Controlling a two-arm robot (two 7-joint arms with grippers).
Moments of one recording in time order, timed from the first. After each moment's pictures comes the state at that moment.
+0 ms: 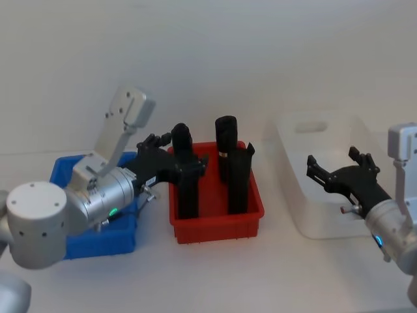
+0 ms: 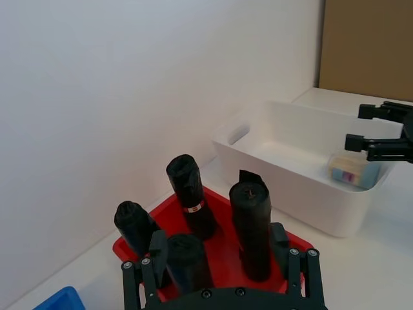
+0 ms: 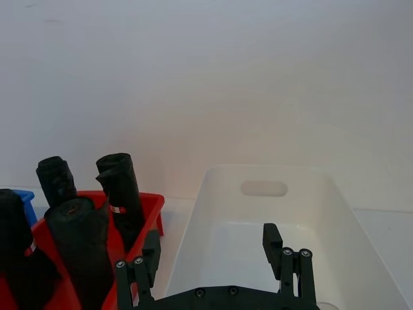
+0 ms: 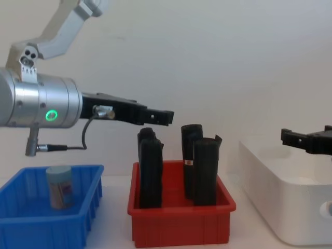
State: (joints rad) left arm -0.48 0.34 0.36 -1.50 -0.26 0.37 -0.40; right arm 0.24 0.23 -0.20 -1.45 0.26 0.07 0.06
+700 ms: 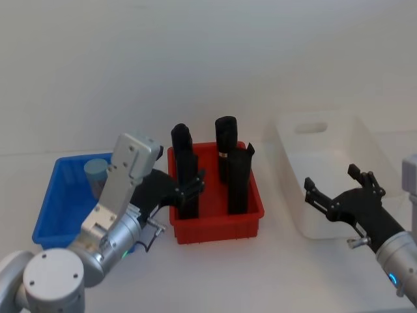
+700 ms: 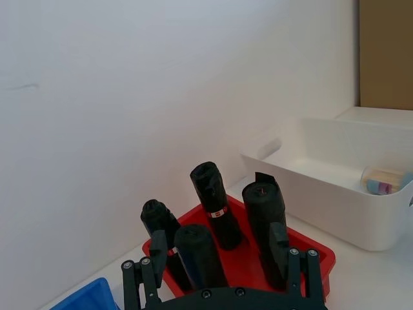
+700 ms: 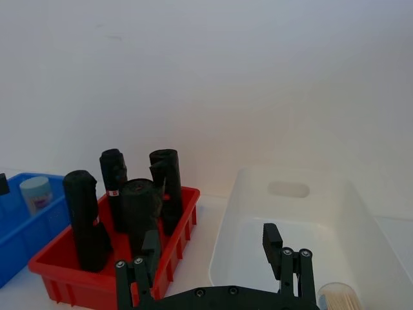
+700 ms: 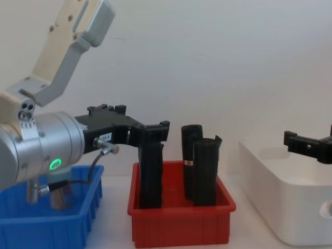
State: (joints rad) left arm -0.31 0.37 0.43 -1.59 -0.22 0.12 -0.13; right arm 0.05 0.31 -0.22 -1.69 0.28 0.04 0.07
